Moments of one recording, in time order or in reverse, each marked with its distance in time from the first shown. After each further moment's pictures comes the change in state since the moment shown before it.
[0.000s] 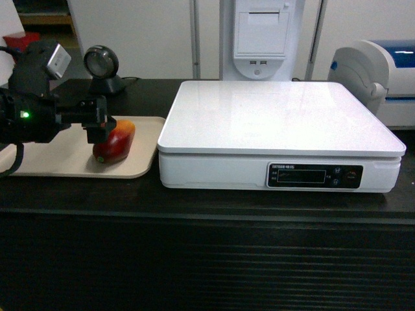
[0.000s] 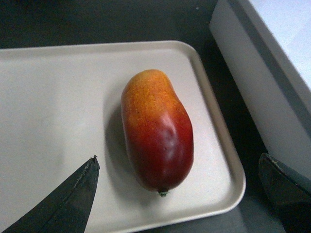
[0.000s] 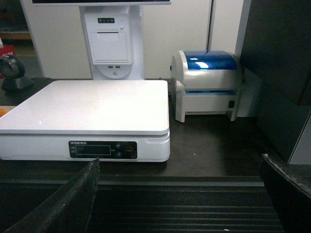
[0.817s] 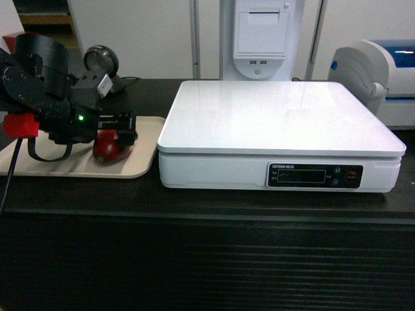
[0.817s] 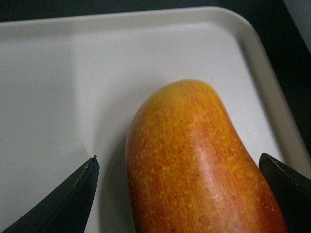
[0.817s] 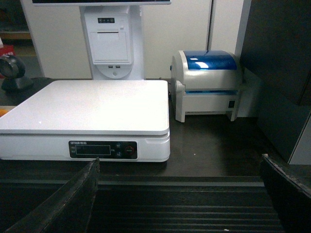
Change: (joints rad) left arm -0.005 0.377 0.526 -0.330 -0.026 0.053; right arm 0.000 0.000 0.000 0.000 0.000 0.000
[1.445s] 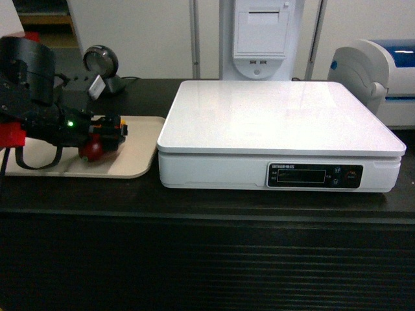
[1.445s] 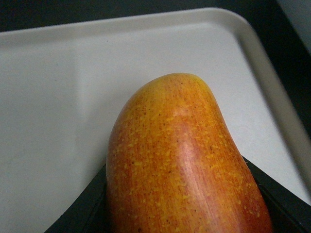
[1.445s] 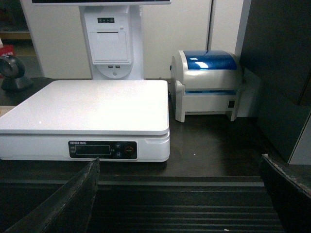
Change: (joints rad) left arm 0.014 -0.080 -0.151 0.143 0.013 0.037; right arm 0.000 0.000 0.000 0.000 0.000 0.000
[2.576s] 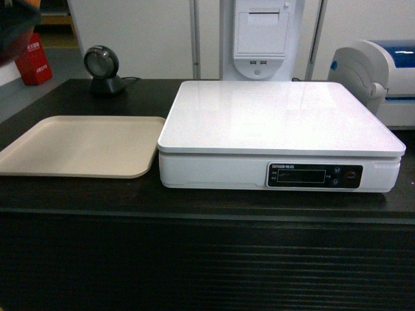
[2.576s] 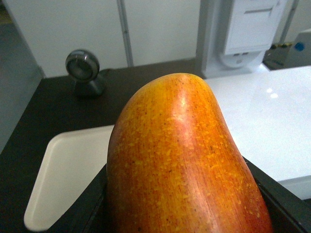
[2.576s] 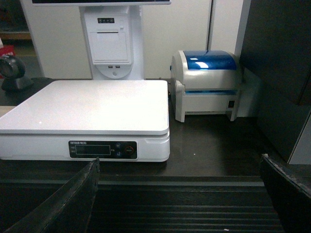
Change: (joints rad) left arm -0.122 -1.038 -0.755 0.166 -0.150 -0.060; right arm 0.000 0.000 0.000 0.000 0.000 0.000
